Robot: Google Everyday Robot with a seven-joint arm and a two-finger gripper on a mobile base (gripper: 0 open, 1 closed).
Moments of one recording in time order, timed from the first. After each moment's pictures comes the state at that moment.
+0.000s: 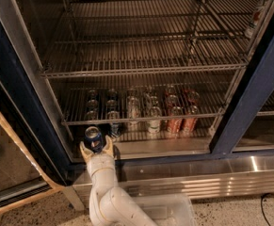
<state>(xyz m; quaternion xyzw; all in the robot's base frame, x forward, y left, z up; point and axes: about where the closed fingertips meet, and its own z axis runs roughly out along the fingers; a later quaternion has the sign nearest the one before) 0.586 0.131 0.573 -0.09 0.73 0.10 0.67</state>
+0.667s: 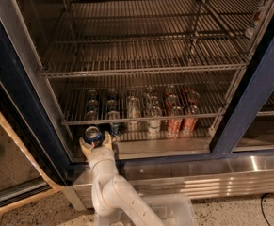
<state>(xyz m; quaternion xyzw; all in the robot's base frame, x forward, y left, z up) 0.618 0.142 0.558 -0.10 0.74 0.13 0.65</state>
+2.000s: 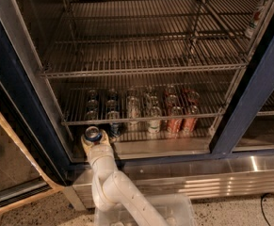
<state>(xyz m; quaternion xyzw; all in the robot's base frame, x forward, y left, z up) 0.630 0.147 0.558 -0.11 0.74 0.14 0.65</state>
